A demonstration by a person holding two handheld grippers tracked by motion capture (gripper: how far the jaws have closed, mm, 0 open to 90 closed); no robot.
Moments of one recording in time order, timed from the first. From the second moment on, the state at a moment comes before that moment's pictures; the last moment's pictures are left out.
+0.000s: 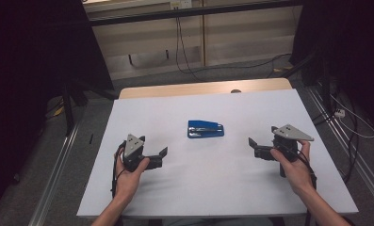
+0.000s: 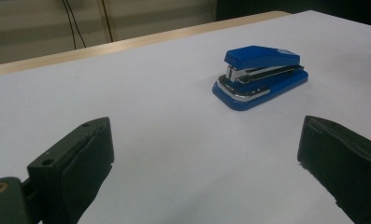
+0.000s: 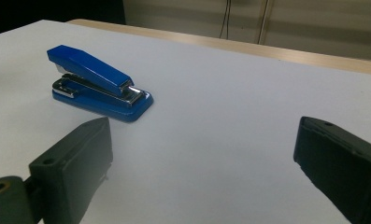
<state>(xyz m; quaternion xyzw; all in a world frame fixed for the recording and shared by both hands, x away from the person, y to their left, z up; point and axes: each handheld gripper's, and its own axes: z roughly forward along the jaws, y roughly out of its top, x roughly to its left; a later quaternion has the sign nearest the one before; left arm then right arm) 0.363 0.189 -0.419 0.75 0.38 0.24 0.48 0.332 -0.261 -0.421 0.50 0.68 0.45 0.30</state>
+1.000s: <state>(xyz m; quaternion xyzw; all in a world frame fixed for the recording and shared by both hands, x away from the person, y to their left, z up) 0.327 0.216 -0.418 0.74 0.38 0.25 0.49 0.278 -0.287 -0.429 0.52 0.64 0.46 0.33</state>
